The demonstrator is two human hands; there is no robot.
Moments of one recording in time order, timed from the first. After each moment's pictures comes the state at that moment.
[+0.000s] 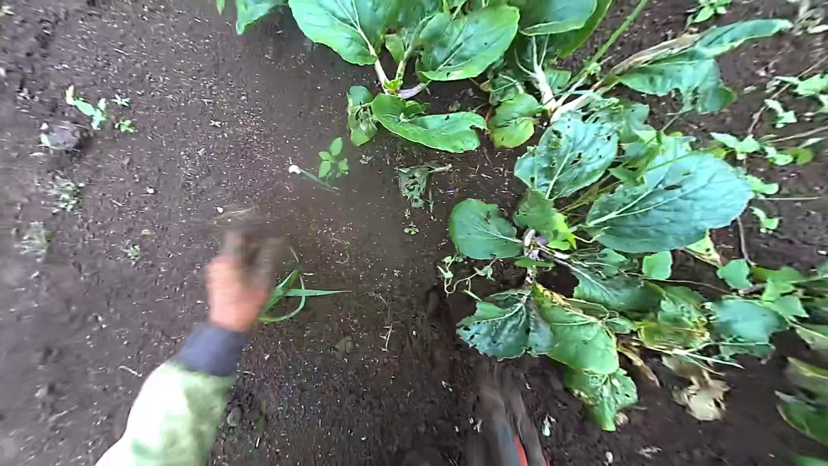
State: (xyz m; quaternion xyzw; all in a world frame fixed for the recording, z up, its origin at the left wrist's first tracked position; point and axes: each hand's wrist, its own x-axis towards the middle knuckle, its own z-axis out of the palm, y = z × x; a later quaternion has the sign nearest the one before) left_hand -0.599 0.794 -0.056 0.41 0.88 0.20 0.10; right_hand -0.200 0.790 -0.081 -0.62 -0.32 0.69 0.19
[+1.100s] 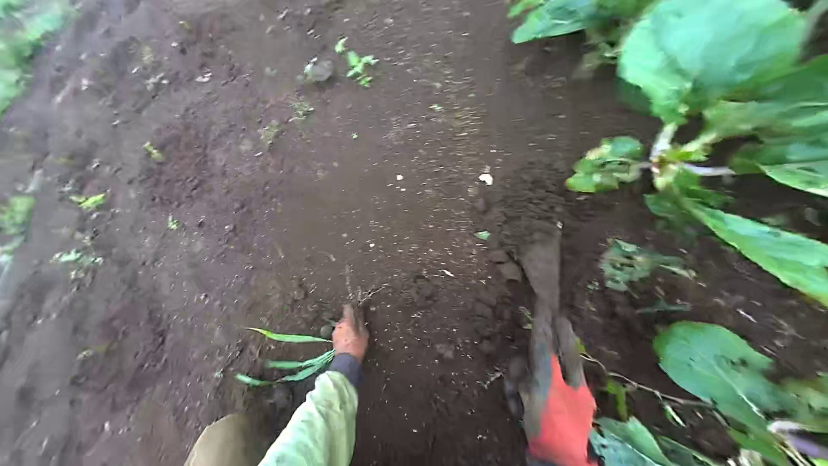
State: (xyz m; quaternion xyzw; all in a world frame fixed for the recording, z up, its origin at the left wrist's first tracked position) left_hand -0.519 0.600 -0.159 -0.10 0.96 0.12 0.23; right_hand -0.376 0.865 -0.116 -0.55 -0.54 0.64 0.07
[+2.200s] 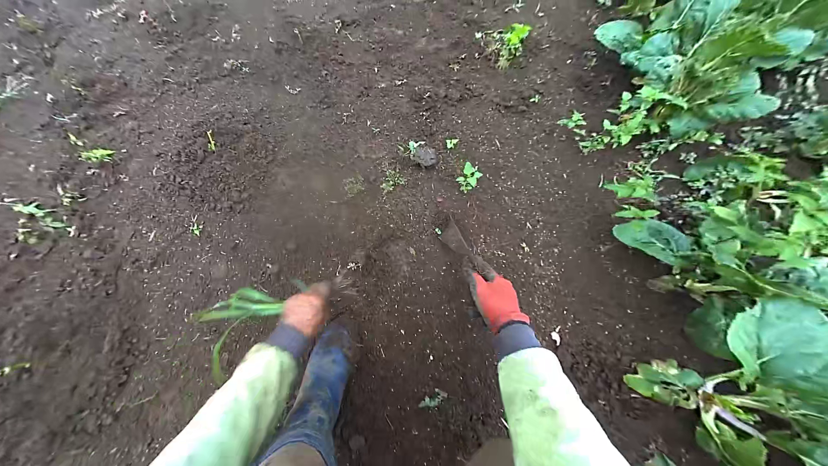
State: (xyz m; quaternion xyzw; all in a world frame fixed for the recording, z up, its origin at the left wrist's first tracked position) left_hand -0.803 0.450 0.017 0.04 0.97 0.05 0.21; right_hand -0.808 0.810 -0.014 -0.34 -0.82 0.44 -0.15
